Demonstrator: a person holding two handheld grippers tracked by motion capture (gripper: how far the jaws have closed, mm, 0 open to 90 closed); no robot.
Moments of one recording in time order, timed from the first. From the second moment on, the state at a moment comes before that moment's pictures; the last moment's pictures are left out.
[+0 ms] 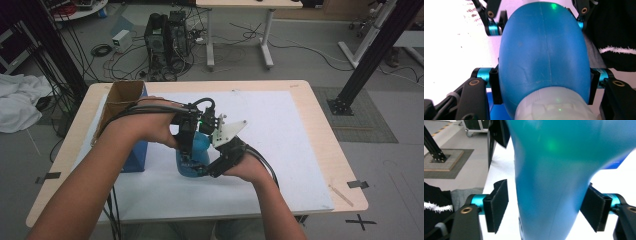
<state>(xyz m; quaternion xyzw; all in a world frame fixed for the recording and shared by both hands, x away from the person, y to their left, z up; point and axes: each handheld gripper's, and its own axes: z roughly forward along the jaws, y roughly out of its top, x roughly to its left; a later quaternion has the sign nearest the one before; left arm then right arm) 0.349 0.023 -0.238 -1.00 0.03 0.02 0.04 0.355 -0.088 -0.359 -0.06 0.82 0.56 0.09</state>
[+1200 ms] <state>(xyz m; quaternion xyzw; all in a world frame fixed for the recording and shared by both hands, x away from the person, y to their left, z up) 0.382 0.087 -0.166 -1.00 -0.09 0.02 0.02 0.341 -0.152 -0.331 0.04 0.91 0.42 0.04</state>
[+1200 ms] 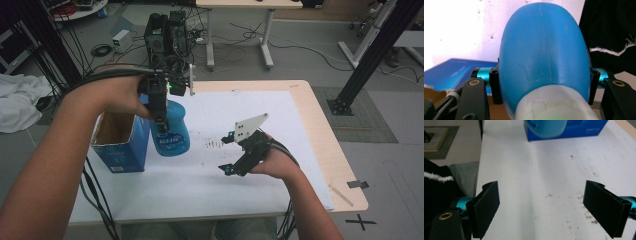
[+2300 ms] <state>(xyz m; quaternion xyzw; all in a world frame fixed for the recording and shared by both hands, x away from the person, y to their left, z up) 0.414 0.200 -0.103 -0.96 -0.28 0.02 -0.03 0.343 -0.159 -0.325 0.05 0.95 0.31 0.03</state>
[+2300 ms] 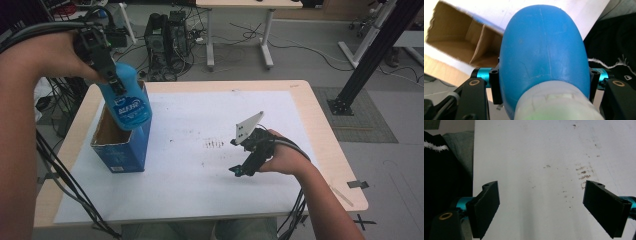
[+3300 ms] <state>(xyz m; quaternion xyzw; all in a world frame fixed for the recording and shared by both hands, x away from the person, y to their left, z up) 0.425 0.241 -0.137 -0.95 -0.31 0.03 0.00 0.339 -0.153 -0.331 0.05 0.95 0.31 0.04</state>
